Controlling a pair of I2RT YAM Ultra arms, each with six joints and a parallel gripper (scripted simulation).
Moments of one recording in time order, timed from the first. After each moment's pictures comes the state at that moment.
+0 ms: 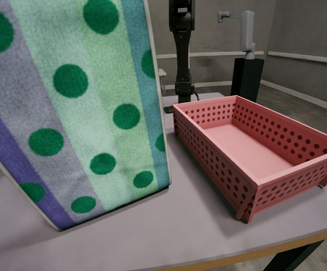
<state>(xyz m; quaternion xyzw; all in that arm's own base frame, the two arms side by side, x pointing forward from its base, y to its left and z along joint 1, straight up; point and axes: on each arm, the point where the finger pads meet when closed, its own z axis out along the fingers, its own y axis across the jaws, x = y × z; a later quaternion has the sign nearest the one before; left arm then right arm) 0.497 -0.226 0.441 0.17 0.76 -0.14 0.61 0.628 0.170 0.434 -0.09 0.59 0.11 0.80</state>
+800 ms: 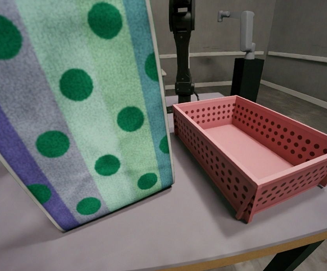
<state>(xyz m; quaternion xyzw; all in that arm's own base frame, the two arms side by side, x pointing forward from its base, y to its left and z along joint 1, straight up) 0.494 -0.225 0.437 0.17 0.76 -0.14 0.61 0.626 0.174 0.426 -0.09 0.60 0.11 0.79</state>
